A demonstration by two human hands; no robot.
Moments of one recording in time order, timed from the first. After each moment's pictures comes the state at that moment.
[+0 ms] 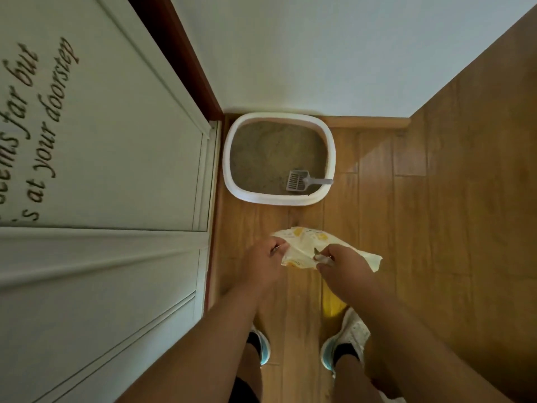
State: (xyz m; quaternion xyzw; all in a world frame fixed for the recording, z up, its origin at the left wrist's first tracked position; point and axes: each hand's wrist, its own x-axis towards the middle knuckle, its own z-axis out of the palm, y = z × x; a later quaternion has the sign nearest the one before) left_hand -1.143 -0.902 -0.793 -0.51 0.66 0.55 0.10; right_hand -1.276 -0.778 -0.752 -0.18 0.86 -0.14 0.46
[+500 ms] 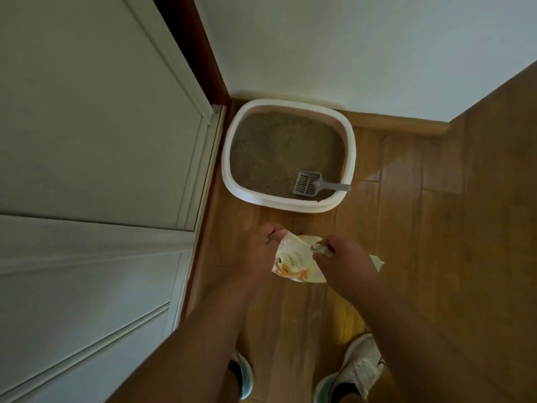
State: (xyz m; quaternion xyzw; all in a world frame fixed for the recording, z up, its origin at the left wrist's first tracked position) left_hand -1.178 -0.927 -0.910 -0.53 0.64 0.55 0.02; right_hand -1.314 -0.811 -0.860 -0.23 0.85 -0.15 0.45
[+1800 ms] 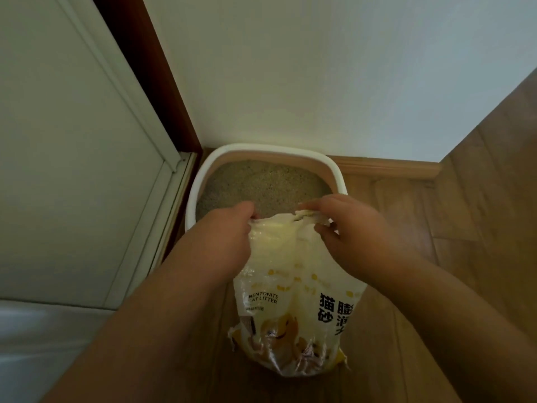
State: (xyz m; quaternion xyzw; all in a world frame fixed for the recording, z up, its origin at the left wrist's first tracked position) left_hand -1.232 -1.014 -0.945 -0.38 0.89 0.24 0.05; right_hand -1.399 -0.870 -0.948 -0.50 0.82 -0.20 0.19
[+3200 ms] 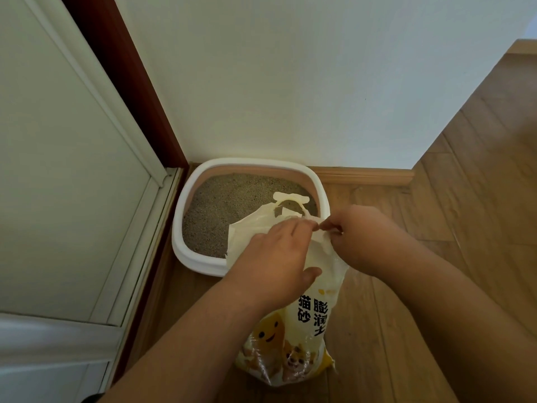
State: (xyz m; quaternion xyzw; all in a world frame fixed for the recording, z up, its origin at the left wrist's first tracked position) left_hand -1.279 -0.940 -0.957 -0.17 0.96 0.21 0.04; right_hand -1.413 -0.854 -0.910 -0.36 0.89 -0.02 0.28
